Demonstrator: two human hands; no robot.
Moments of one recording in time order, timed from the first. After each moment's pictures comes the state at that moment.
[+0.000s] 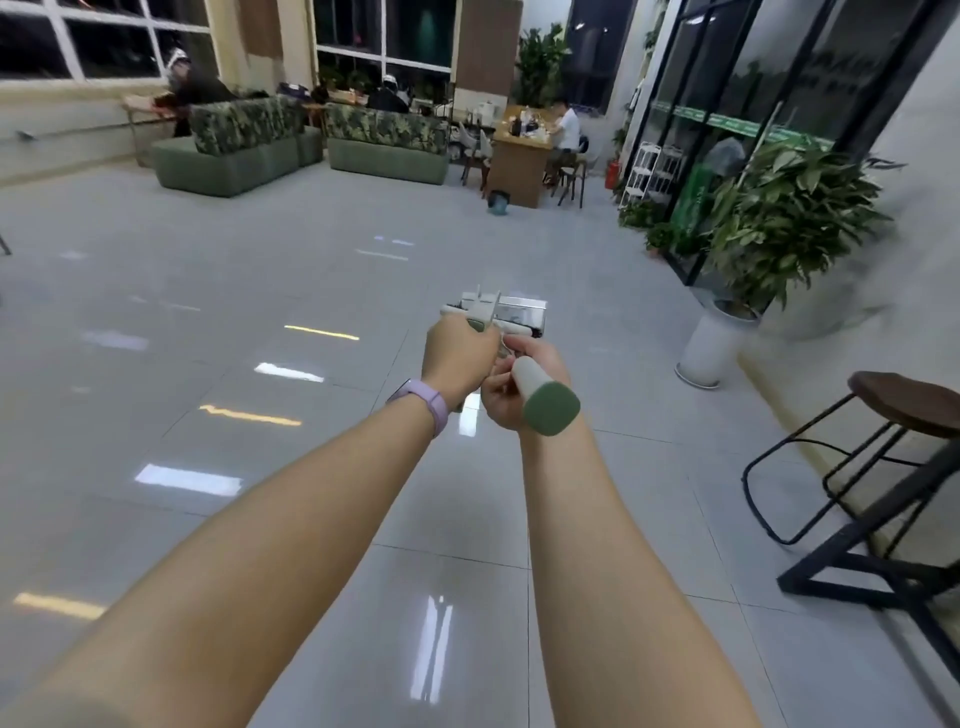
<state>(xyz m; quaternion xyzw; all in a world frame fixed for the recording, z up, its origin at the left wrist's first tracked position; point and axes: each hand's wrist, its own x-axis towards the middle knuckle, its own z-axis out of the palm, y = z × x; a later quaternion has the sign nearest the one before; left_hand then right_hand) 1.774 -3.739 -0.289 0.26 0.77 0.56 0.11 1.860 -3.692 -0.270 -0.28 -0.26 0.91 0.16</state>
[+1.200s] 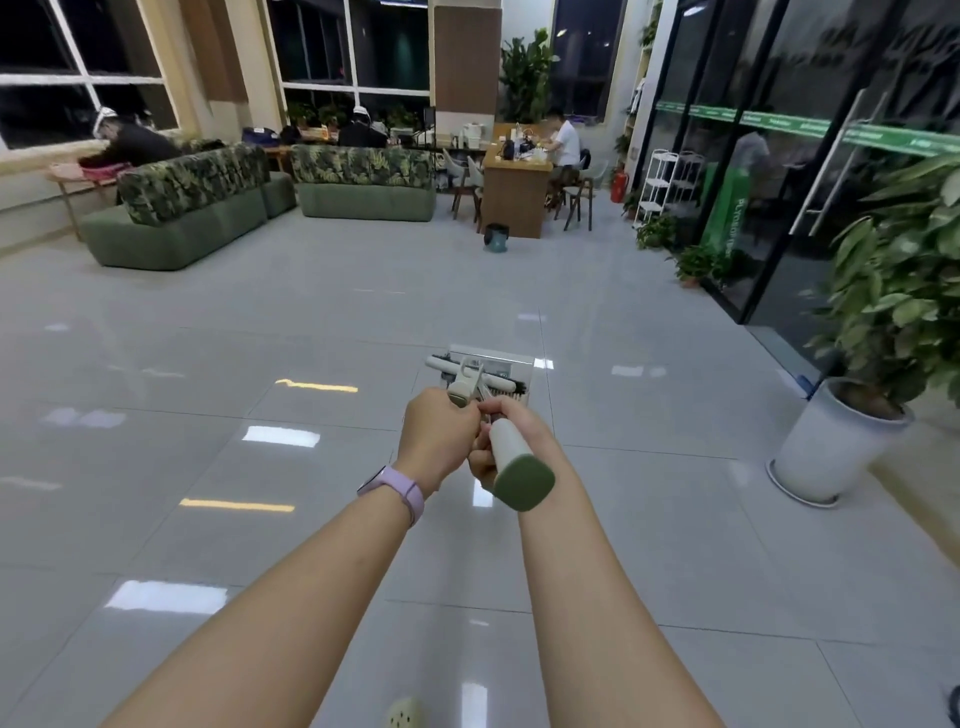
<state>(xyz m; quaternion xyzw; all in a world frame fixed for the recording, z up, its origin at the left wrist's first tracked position) 1.162 -3.116 -0.314 0.28 0.81 0.50 0.14 1.248 -3.054 -0.294 -0.33 -0.33 0.88 0.10</state>
